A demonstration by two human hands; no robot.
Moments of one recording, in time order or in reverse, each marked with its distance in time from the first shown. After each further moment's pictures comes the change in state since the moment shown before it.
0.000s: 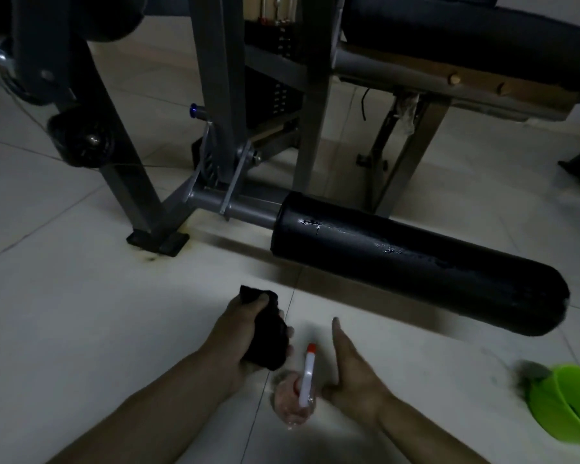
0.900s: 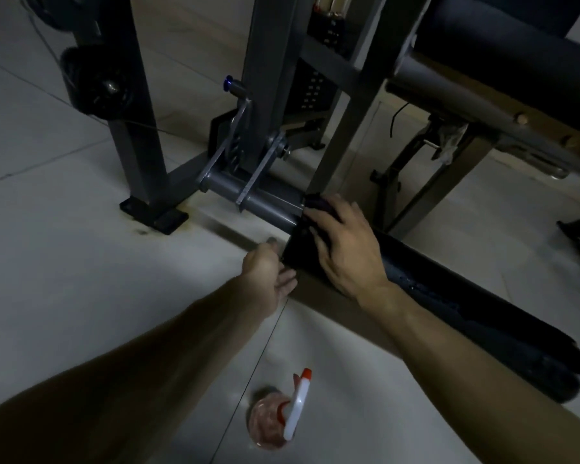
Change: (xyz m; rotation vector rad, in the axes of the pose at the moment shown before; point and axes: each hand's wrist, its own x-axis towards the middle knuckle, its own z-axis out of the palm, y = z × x) left_hand 0.081 0.054 0.041 -0.181 0.116 0.044; right_hand 0.149 -0.157 -0.100 -0.772 0.511 -0.655
